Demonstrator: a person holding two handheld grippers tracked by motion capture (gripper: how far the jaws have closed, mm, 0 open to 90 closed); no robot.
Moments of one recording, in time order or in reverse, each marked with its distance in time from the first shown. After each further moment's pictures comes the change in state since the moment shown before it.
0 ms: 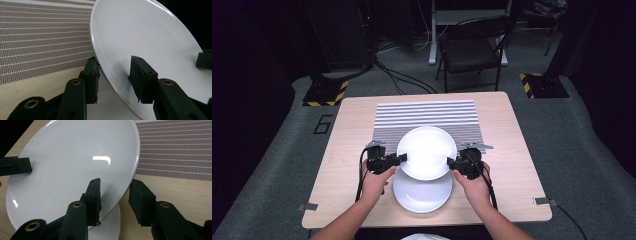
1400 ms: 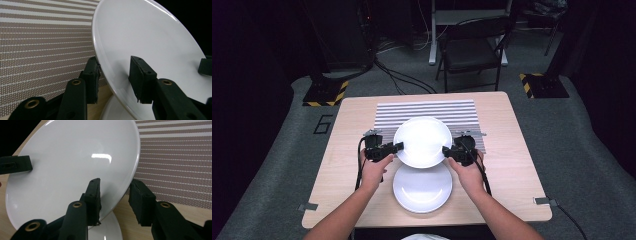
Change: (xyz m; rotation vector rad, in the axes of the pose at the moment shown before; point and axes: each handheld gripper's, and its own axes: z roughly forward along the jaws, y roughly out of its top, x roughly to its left) left arm 0.017 0.030 0.010 -0.040 0.036 -0.034; right arm 0.003 0.031 0.024 -0.015 0.001 -0.019
